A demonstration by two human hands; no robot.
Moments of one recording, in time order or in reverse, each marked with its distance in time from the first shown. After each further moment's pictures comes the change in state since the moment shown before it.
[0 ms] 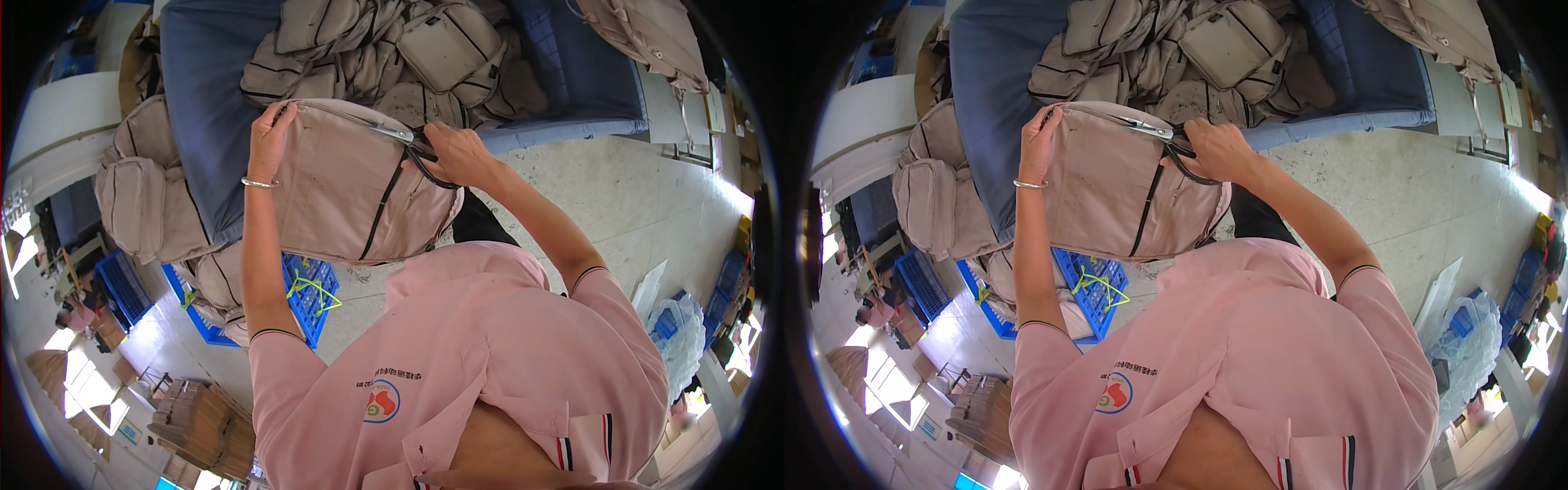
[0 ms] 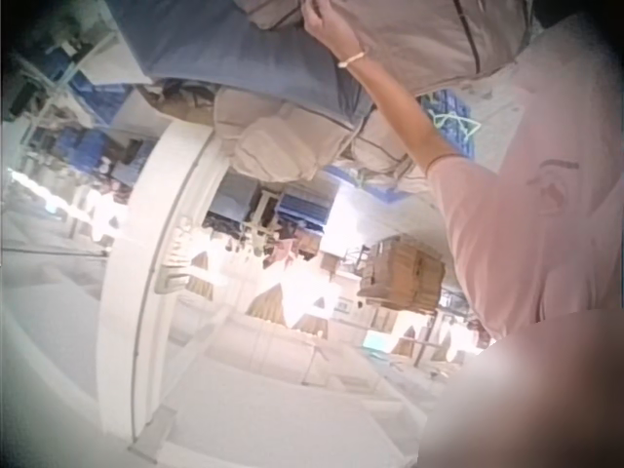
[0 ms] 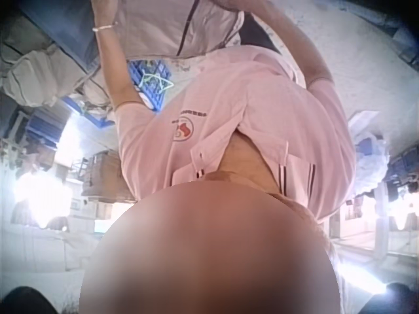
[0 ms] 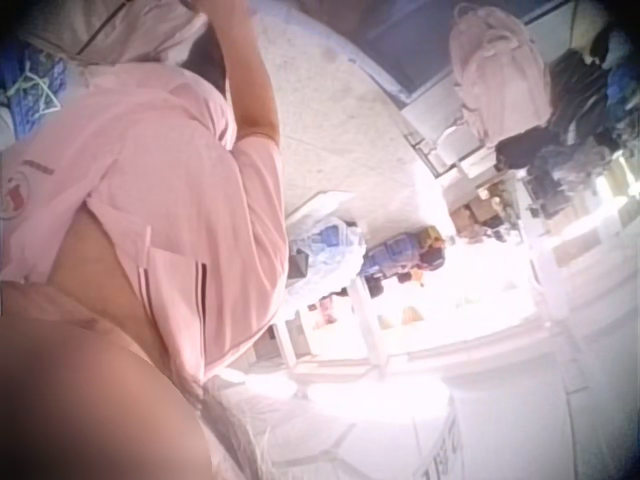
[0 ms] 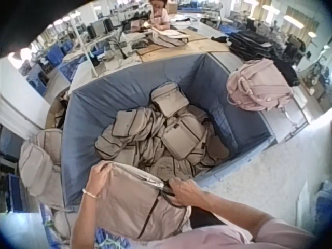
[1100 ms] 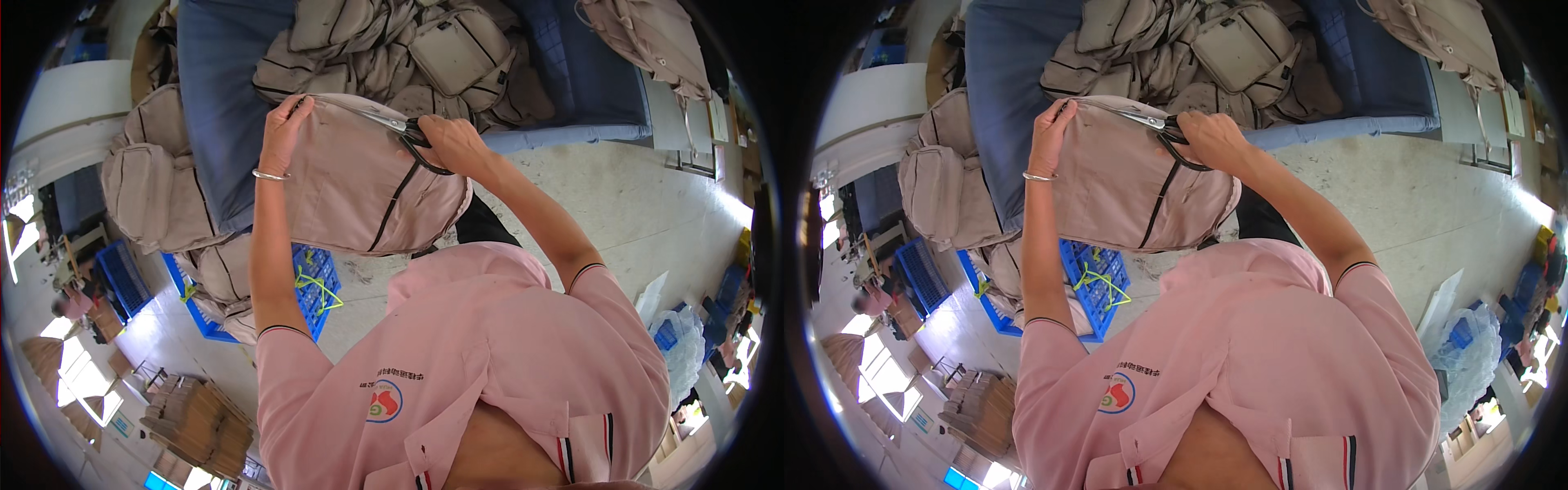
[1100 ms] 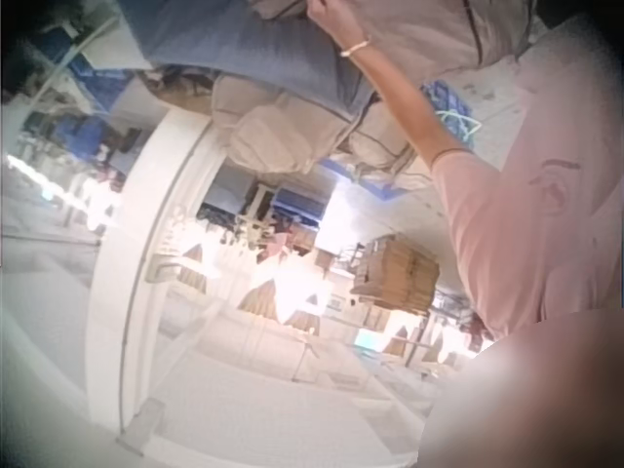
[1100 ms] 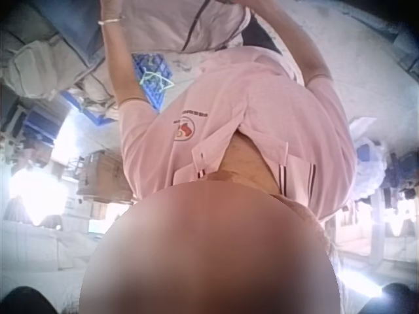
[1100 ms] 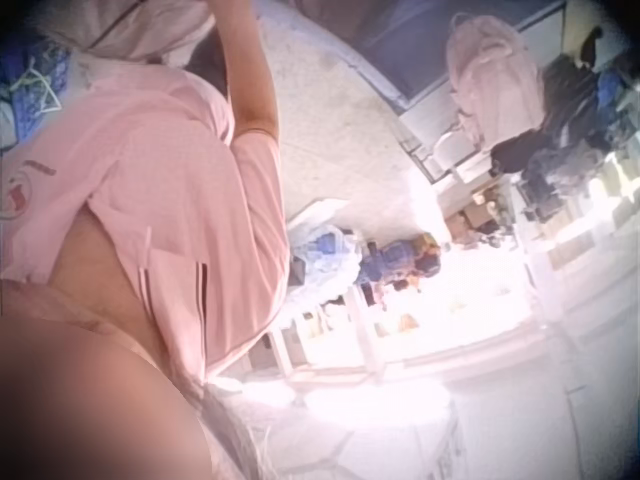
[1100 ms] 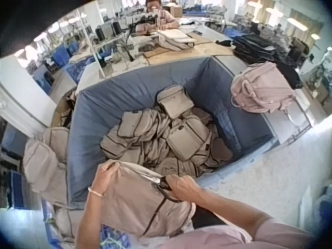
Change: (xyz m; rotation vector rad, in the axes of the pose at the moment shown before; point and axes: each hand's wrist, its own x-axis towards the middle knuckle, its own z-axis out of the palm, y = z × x) left_hand -0.015 0.018 -0.001 -0.047 -0.015 -0.015; right_hand 0.022 -0.014 0.010 -0.053 0.049 -0.105
